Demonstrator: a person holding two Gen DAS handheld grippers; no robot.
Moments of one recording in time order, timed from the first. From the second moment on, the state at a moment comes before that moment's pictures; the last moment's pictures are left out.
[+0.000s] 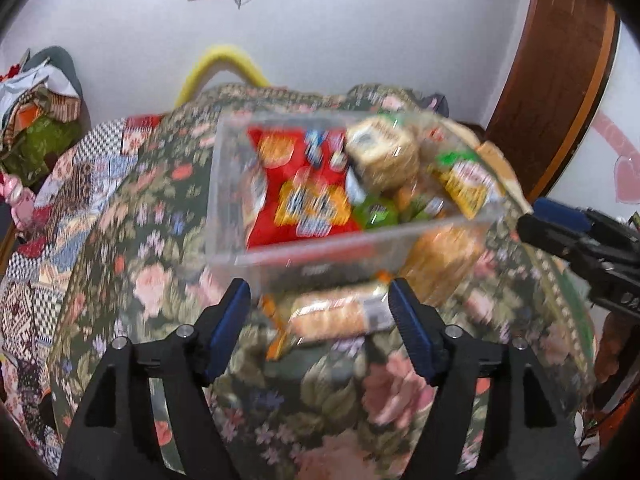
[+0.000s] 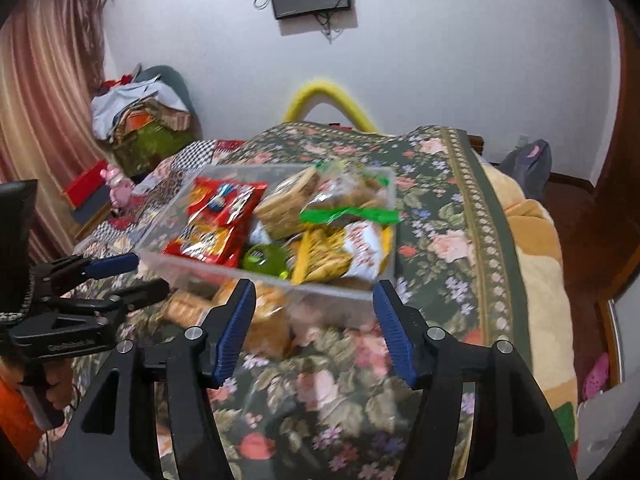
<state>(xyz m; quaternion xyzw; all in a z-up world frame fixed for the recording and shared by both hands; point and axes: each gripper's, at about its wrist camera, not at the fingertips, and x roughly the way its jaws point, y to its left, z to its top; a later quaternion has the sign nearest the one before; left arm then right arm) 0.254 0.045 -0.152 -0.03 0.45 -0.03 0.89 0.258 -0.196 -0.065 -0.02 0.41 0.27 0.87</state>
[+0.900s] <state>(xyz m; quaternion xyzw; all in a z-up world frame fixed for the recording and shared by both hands) 0.220 0.028 -0.188 -0.03 0.49 -0.12 0.86 0.251 -0.168 -0.103 -0.01 0.46 0.29 0.84</state>
